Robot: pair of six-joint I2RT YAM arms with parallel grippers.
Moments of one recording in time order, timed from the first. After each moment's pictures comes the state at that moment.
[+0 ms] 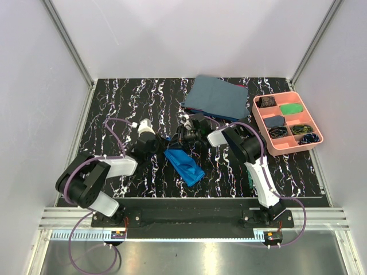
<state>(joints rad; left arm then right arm) -0.53 1.49 0.48 0.52 -0.12 -0.84 0.62 2.34 1.30 0.55 -0.89 1.30</state>
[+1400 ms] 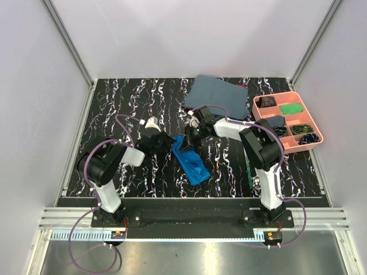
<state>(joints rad) -0.48 1.77 0.59 0.65 0.03 -0.84 0.59 2.10 1.36 -0.25 -0.70 0.67</state>
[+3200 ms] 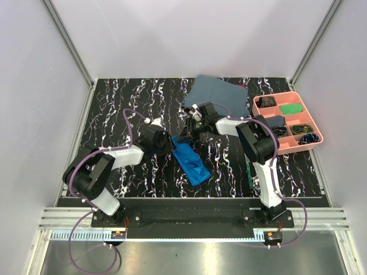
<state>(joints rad) -0.54 1.59 0.68 0.15 0.00 -0.70 0.51 2.21 1.38 0.03 -0.81 0.84</state>
